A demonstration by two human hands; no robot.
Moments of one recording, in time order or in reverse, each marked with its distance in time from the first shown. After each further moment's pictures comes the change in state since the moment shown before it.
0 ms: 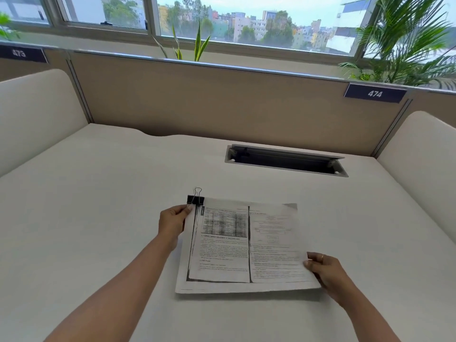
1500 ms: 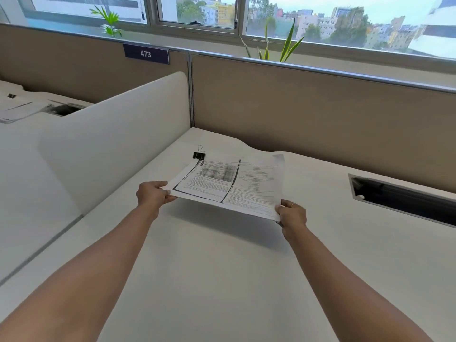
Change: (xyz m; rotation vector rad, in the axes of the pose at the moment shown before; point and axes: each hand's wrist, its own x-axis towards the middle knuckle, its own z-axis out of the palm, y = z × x) left_hand 0.184 0.138 -0.334 0.102 0.457 0.015; right_hand 0.116 -0.171 0.466 0.147 0.105 -0.067
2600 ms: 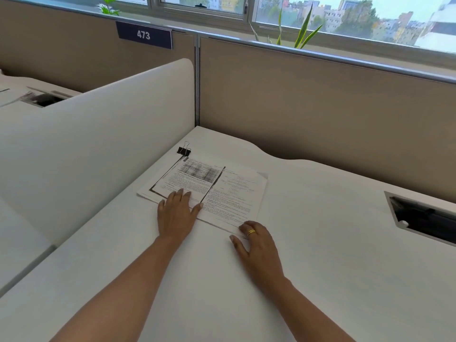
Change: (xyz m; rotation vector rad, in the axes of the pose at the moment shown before) left_hand 0.084 -0.057 0.055 1.150 -0.032 0.578; right_hand 0.005 0.064 0.096 -0.902 -0.257 -0.899
